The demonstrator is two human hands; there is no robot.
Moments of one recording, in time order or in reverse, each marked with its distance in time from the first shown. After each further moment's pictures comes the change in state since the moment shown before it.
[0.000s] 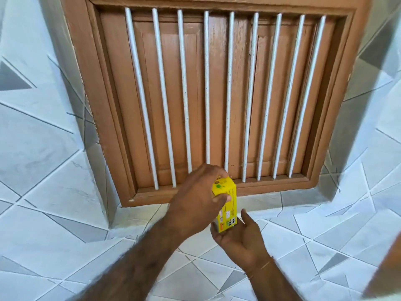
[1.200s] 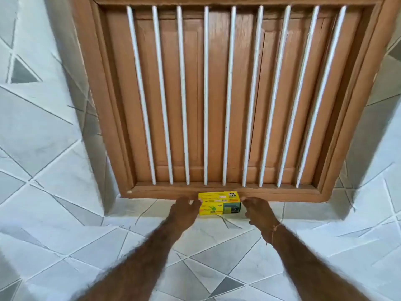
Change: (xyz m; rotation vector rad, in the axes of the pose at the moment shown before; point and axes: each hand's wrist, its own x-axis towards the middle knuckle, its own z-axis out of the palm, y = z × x) left_hand 0.013 -0.094 0.128 -0.206 0.014 -0.770; right_hand 0.063 -0.122 -0.010 -1.442 0.089 -0.440
